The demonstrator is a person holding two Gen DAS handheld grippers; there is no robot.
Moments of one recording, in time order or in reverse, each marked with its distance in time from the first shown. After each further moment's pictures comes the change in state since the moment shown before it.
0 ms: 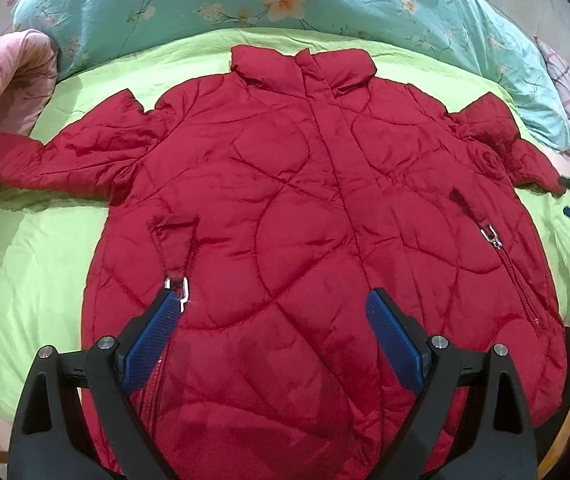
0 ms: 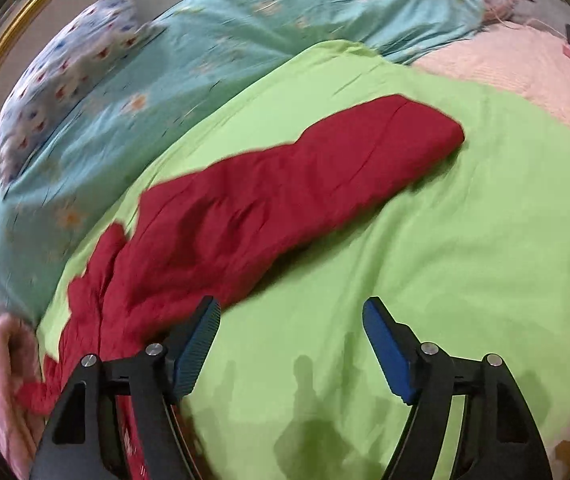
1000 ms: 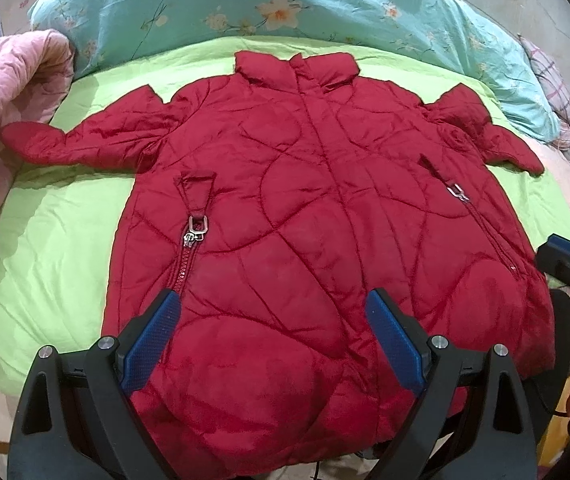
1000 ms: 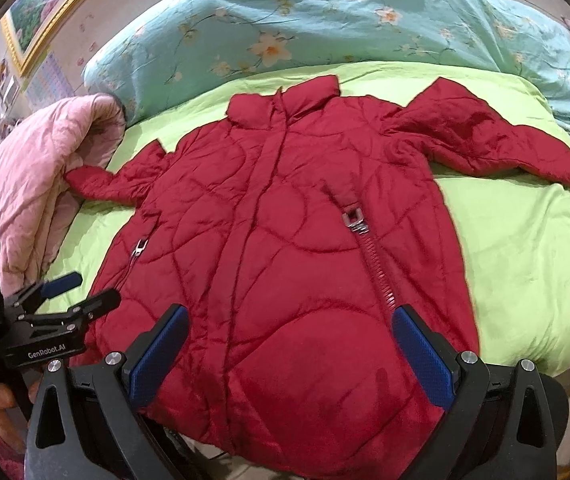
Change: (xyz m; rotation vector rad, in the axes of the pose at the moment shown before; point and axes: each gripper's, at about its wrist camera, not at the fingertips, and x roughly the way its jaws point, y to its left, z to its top) left arm -0.052 0.007 -0.053 -0.001 -0.034 -0.009; right arm -0.110 0.189 -0.211 -0.596 0.198 0.188
